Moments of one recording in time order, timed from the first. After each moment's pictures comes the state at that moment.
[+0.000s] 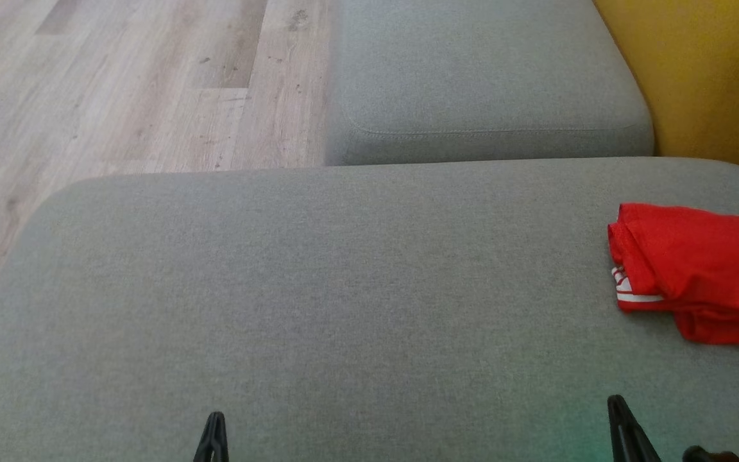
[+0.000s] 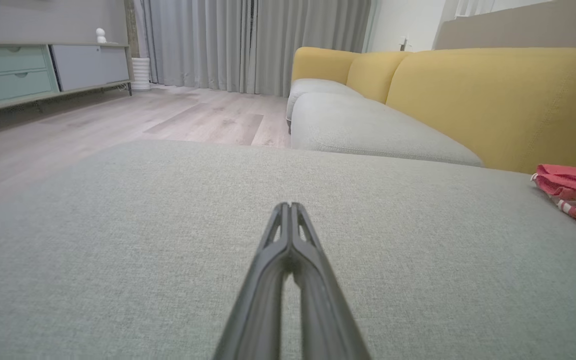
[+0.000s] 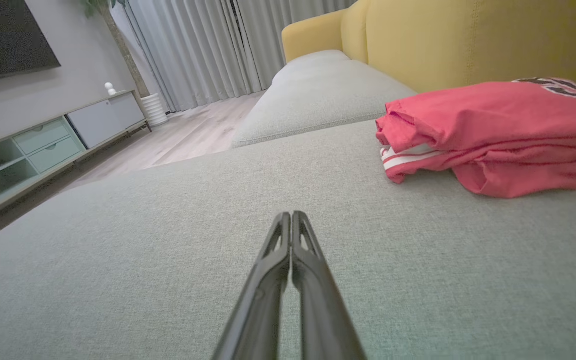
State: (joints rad) left arm 0.32 0.06 -0.22 0.11 -0.20 0.09 -0.24; right arm 0.32 -0.04 0.04 0.19 0.26 0.13 -0.23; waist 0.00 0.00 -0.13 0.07
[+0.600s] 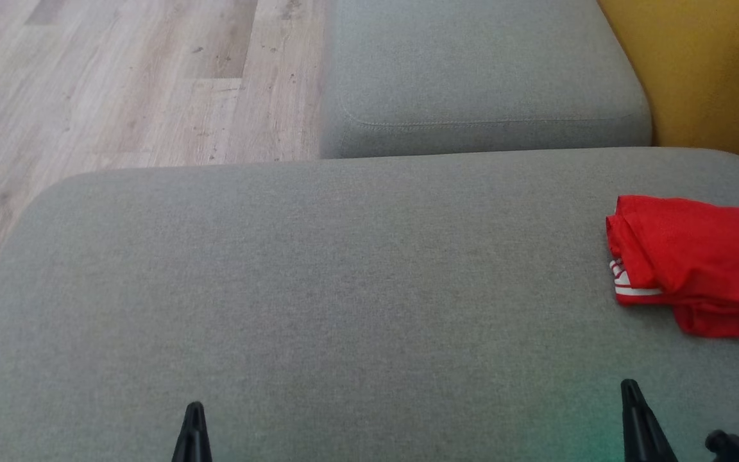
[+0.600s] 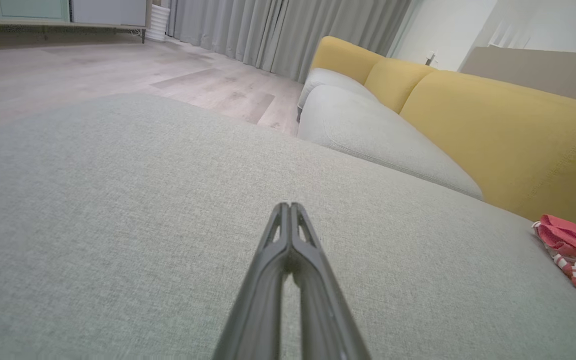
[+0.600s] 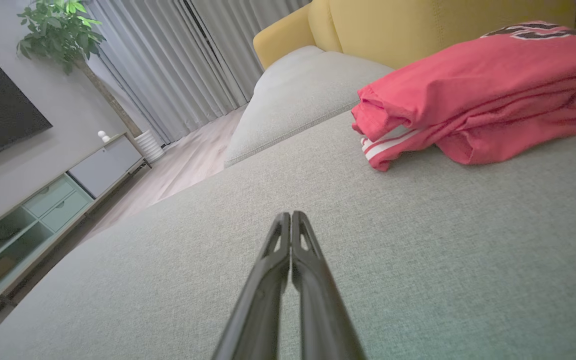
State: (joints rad) left arm 0.27 0.06 -0.20 0.14 -0.42 0.05 -0.20; right arm 0.27 -0.04 0.03 0.20 0.46 0.13 -0.19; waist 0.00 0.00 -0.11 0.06
